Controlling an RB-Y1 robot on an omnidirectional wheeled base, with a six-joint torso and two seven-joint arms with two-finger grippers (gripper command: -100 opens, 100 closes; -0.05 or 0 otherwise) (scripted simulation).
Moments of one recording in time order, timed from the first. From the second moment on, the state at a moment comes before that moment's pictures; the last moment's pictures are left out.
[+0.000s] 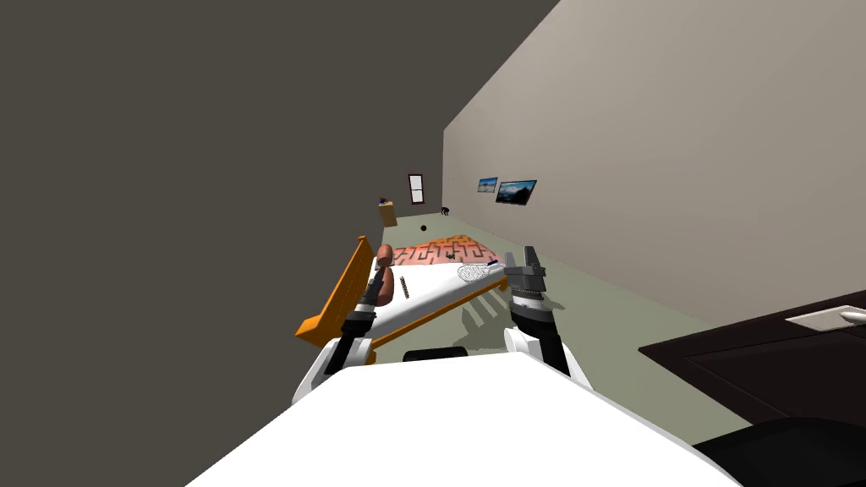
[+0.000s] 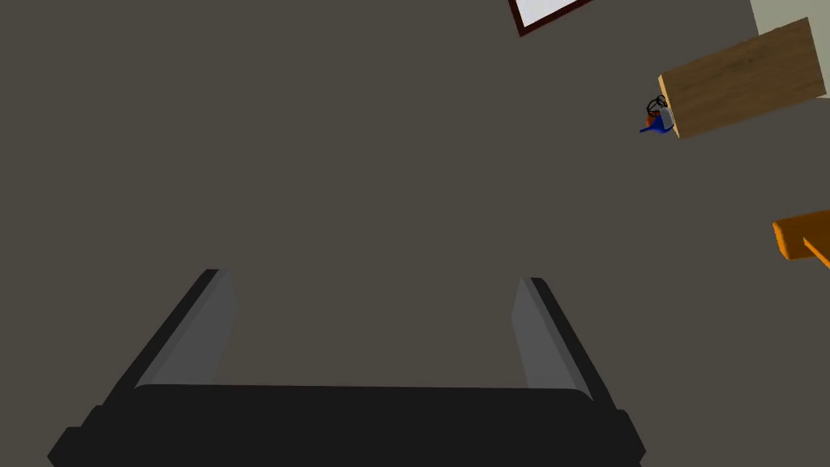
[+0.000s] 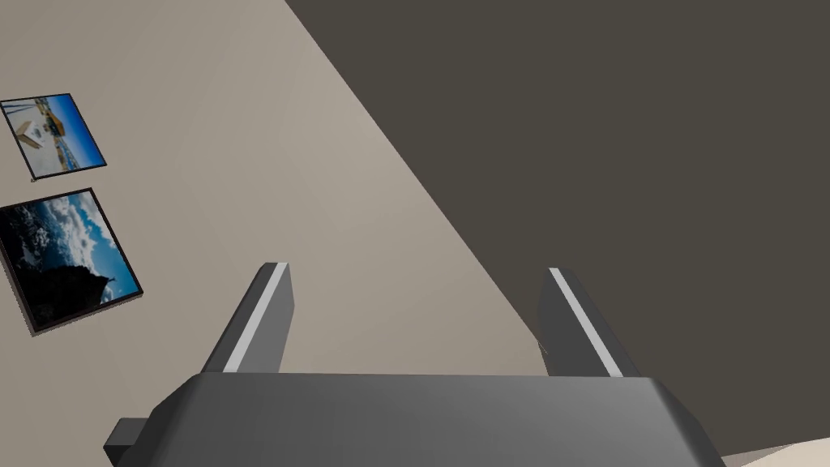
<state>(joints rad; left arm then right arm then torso) 0.39 0.19 -0.05 -1.94 -0.16 -0.38 -0.23 0.54 0.05 -0.07 -2.26 0.08 -0.56 -0.12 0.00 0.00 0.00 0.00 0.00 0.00</state>
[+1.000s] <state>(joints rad) 0.29 0.21 -0.15 -1.66 -0.26 -0.17 -0.31 0.54 0.05 -0.07 -2.26 0.08 -0.56 -0.12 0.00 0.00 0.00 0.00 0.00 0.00</state>
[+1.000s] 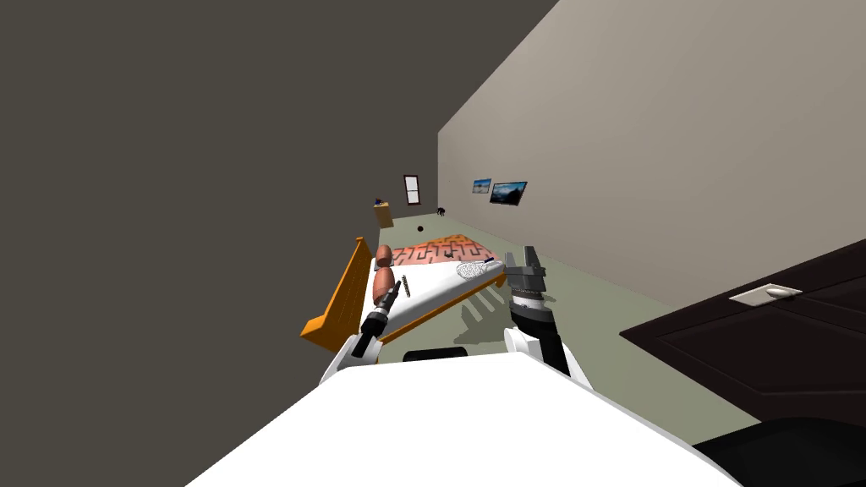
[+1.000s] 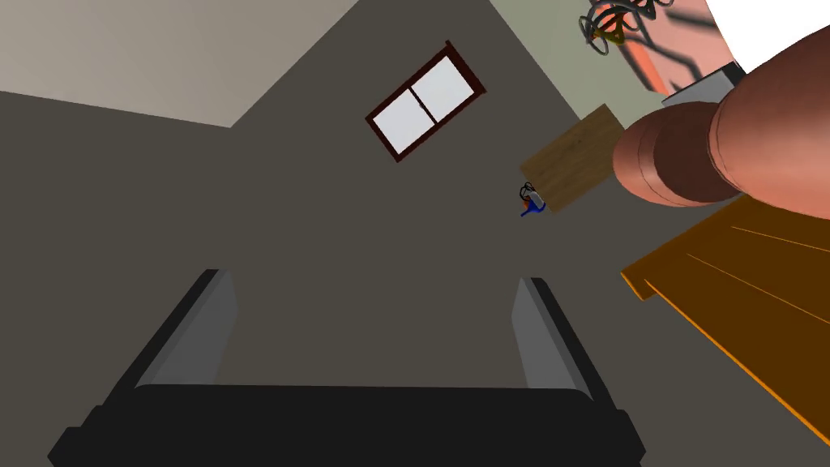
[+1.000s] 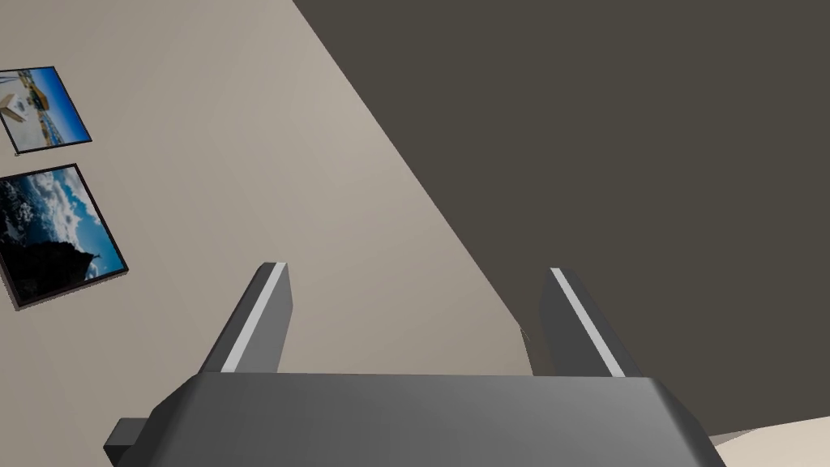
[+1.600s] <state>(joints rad) 0.24 0.20 -0.21 -1.50 -0.32 -0.05 -0.34 0.54 0.05 -0.07 -2.26 0.08 -0.56 -0.12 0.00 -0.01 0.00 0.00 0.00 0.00</state>
